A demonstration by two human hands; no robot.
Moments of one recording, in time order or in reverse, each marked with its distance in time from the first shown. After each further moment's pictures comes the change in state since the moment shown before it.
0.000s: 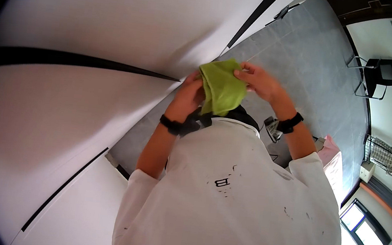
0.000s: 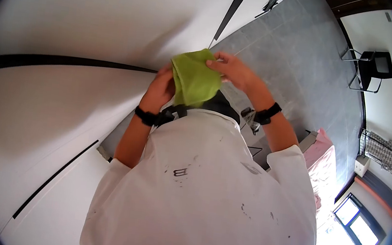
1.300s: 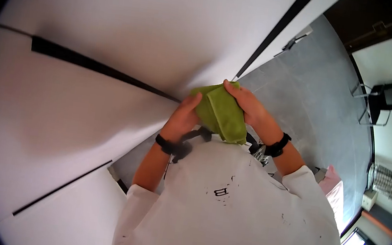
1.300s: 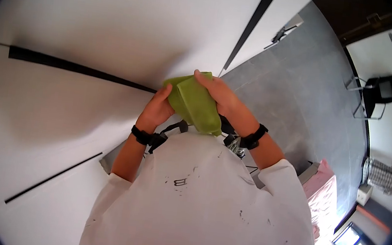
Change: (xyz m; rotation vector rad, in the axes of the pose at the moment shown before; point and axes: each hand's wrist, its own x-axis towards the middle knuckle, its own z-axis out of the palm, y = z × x) left_hand -0.030 0.046 0.022 0.062 -0.066 0.028; right_hand 0.008 -0.044 0.058 0.452 -0.146 0.062
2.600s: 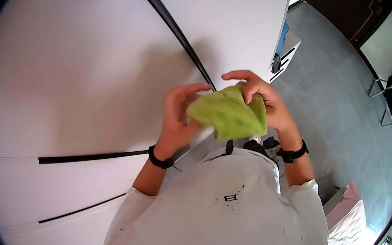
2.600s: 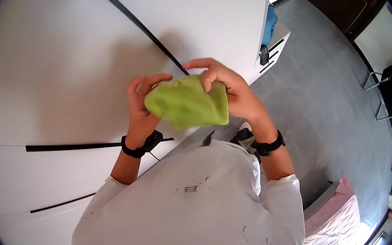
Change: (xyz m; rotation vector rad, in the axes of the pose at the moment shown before) left_hand 0.139 0.015 0.219 0.973 -0.184 0.891; right_hand -0.086 -0.196 -0.138 -0.574 -0.331 -1.056
